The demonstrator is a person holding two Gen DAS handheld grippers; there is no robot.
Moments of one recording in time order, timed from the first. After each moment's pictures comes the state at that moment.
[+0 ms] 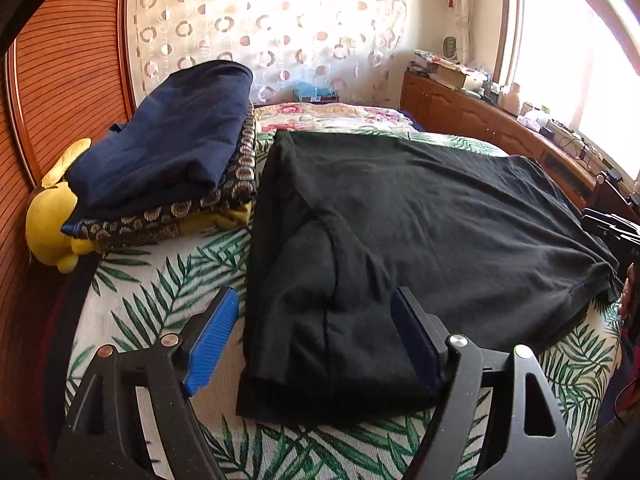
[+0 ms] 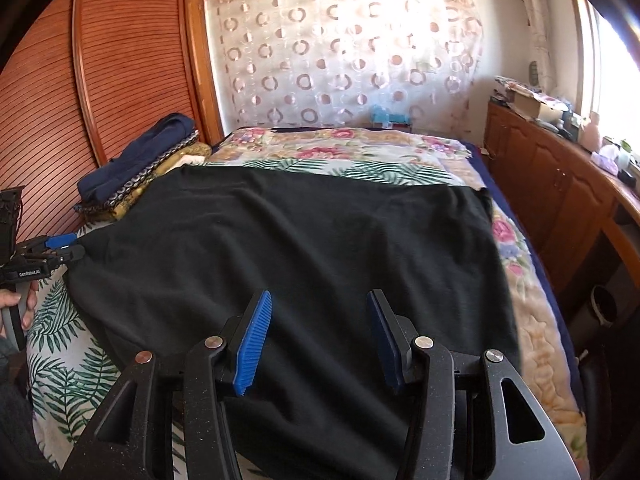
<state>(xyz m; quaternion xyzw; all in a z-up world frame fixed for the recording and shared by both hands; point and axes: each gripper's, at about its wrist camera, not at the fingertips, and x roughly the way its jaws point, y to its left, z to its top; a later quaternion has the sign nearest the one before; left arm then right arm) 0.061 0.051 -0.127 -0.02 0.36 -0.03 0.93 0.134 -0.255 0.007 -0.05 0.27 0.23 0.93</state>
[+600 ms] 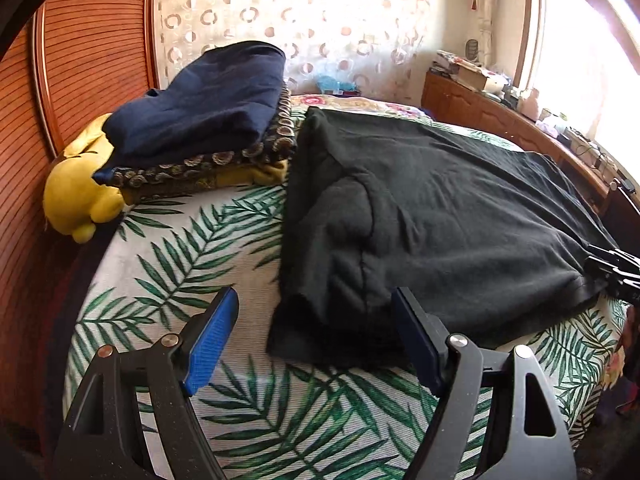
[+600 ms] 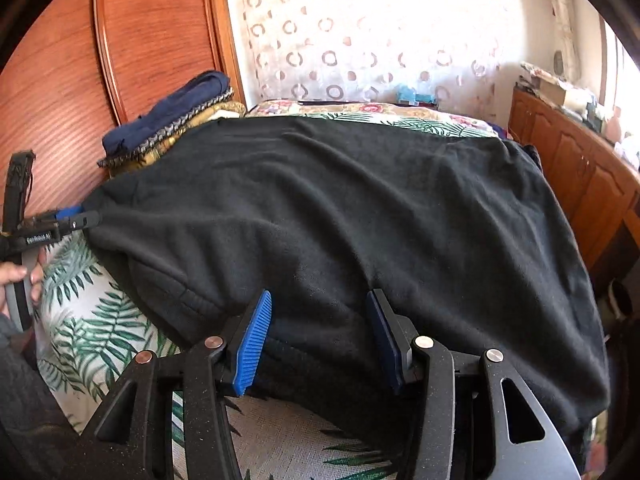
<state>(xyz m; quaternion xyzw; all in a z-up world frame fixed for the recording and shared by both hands) 0.034 0.066 -0.142 -0.04 0.36 0.01 0.93 0.112 -0.258 -0.023 -0.04 0.30 0.26 0.92</state>
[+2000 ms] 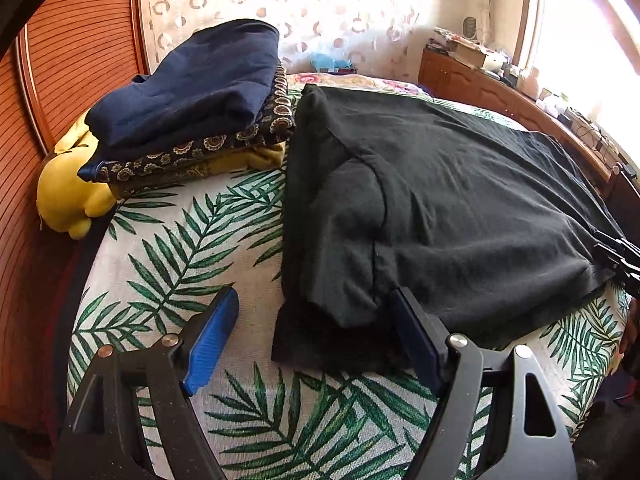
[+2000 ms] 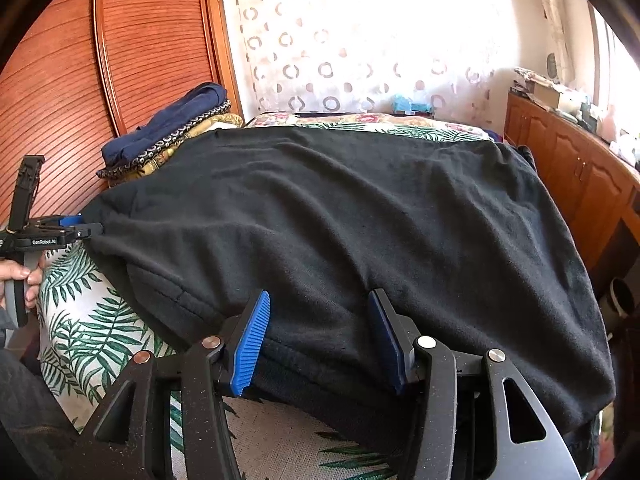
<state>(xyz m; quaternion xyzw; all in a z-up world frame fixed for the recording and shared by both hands) 0.051 0.068 -0.149 -0.03 0.41 0.00 0.91 0.101 -0.254 -0.037 -0.04 0.28 0.26 0.92</state>
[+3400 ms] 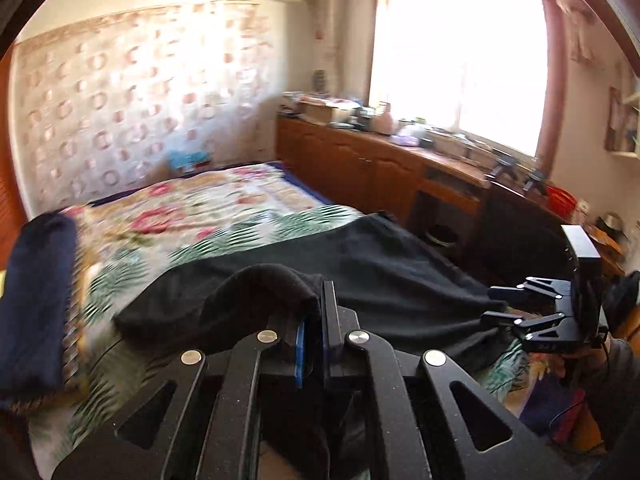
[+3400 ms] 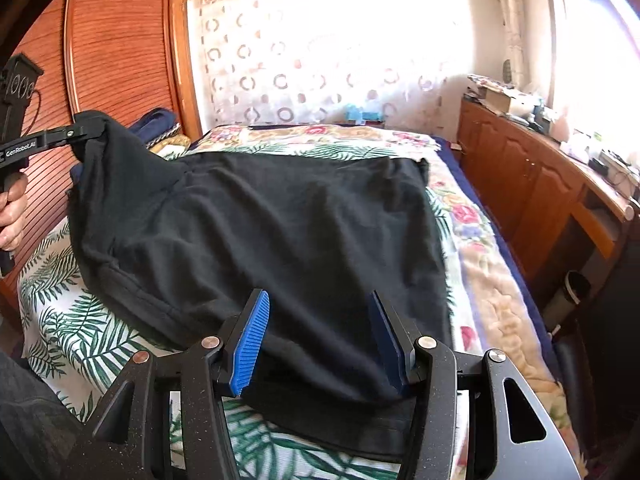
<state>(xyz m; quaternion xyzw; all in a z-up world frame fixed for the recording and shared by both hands) 0.106 -0.099 -0.020 0.03 0.26 -0.25 0.93 0.064 -0.331 0.000 -0.05 0.26 0.18 0.95</state>
